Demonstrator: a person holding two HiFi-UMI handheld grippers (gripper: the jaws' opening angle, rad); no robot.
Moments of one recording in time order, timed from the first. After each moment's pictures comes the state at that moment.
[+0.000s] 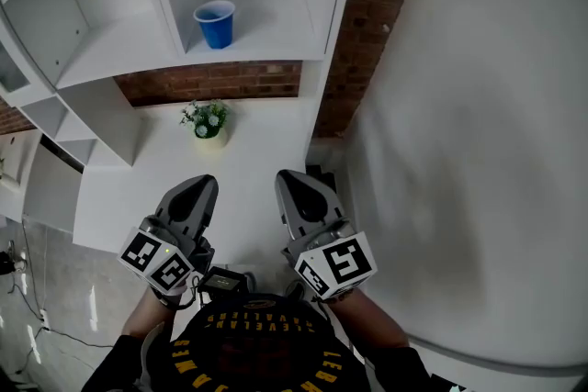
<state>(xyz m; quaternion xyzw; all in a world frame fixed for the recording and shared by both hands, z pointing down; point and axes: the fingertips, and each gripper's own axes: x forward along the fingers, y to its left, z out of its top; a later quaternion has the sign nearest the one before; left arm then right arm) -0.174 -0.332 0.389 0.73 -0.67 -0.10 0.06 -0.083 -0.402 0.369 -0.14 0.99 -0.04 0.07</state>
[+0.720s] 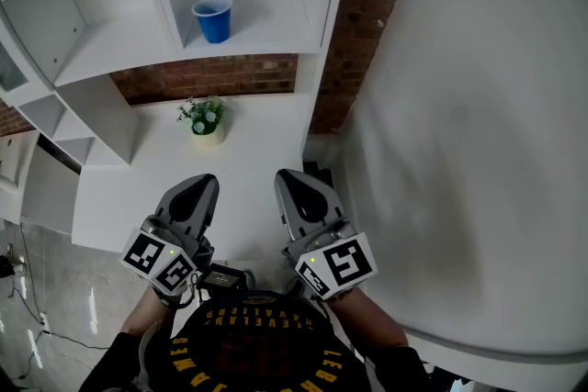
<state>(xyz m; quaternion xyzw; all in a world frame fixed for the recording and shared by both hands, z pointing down) -0.163 -0.323 0.392 0.74 -0.67 -0.08 0.05 -0.072 -0.386 0.366 -0.14 0.99 -0.02 0.07</state>
